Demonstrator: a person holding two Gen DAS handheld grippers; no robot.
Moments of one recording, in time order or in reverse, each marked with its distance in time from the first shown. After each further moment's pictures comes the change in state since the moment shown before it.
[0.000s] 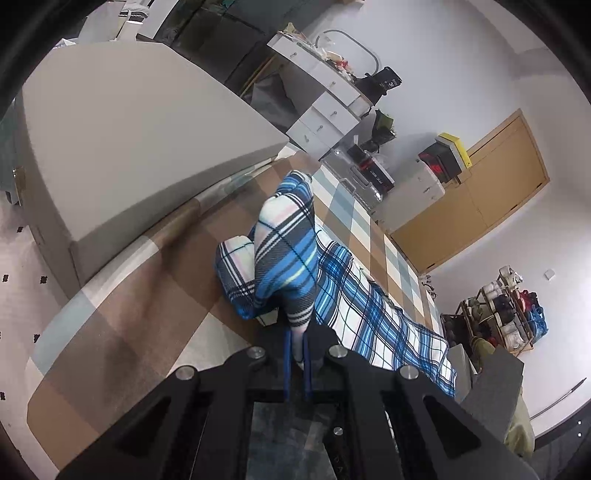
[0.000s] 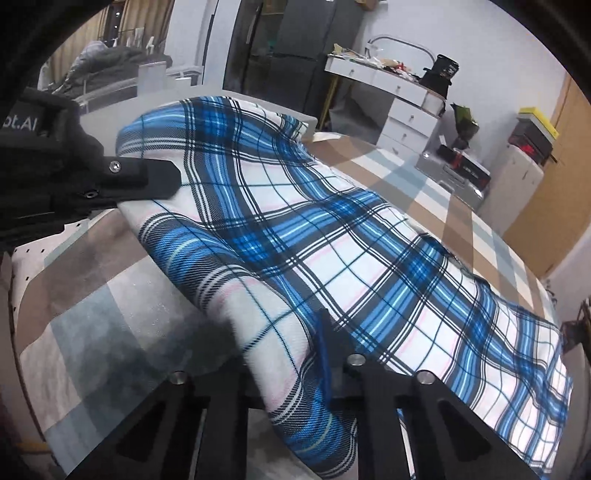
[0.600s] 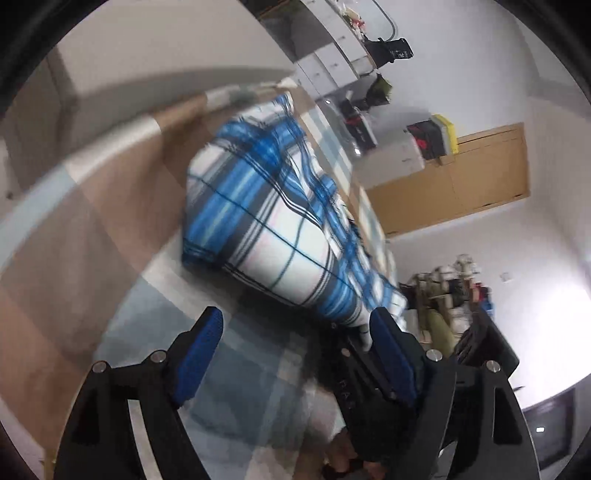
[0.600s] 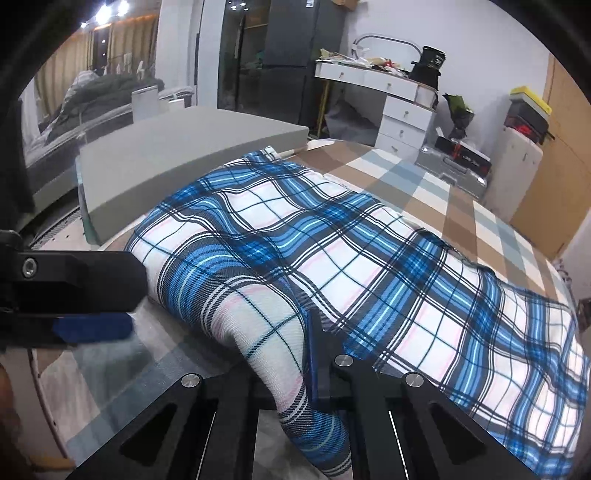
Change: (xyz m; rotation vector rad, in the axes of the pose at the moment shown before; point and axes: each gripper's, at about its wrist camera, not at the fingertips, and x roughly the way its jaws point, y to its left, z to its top) left arm 0.011 0.028 -0.024 -0.207 0.264 -0.229; right arm -0.012 -0.007 0.000 0.110 -0.031 0.059
